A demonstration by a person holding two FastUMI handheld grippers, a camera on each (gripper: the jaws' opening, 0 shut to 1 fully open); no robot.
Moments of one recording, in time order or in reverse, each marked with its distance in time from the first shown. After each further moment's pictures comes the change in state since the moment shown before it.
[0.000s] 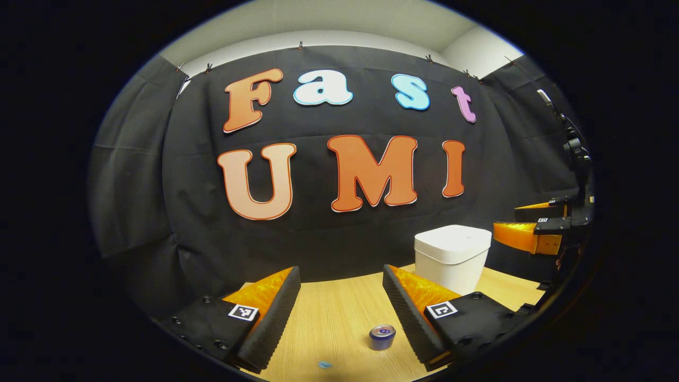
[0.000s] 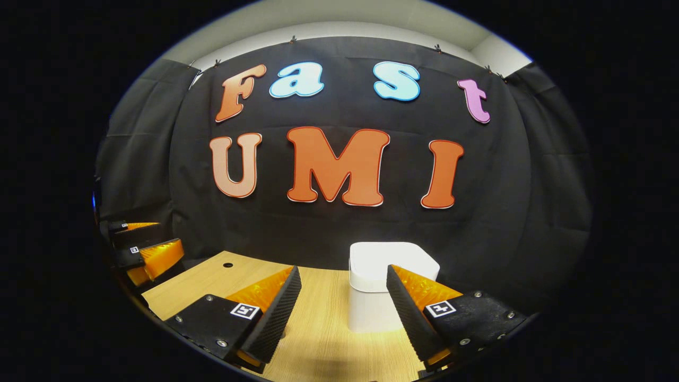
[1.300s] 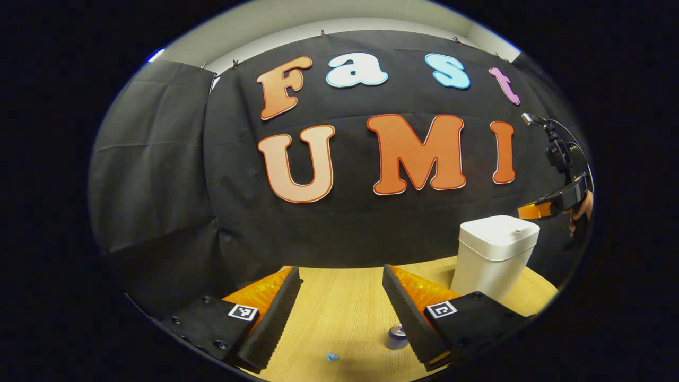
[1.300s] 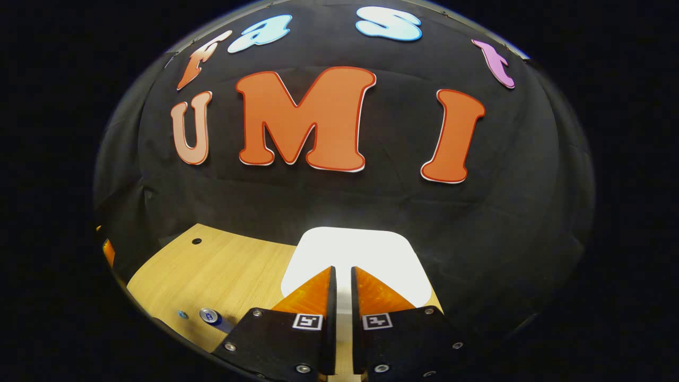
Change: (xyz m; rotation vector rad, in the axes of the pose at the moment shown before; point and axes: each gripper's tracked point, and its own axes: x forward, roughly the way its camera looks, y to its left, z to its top) left arm 0.014 0.012 -0.028 0.006 0.106 0.322; right arm 0.170 -0.102 -0.045 -0.032 0.285 0.013
